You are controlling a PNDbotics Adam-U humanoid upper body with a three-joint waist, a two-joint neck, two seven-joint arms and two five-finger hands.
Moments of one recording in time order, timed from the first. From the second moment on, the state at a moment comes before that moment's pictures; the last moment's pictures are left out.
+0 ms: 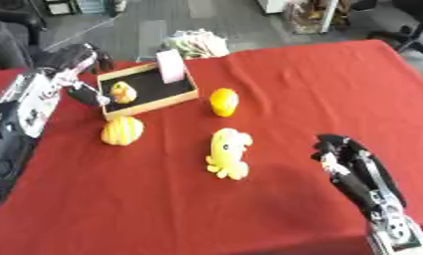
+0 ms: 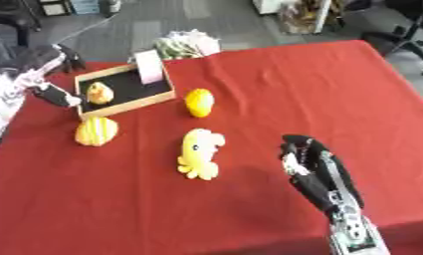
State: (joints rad) left arm -0.82 0.55 -0.25 -1.07 -0.79 -0.21 -0.48; right arm -0.07 -0.15 0.15 -1.69 0.08 -0.10 0.00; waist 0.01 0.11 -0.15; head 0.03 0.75
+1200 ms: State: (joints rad) left arm -0.78 0.48 -0.35 -1.02 -0.96 -0.23 -0.47; right arm -0.06 -0.15 0.15 -1.68 0.08 -0.10 -0.01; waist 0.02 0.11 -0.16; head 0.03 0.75
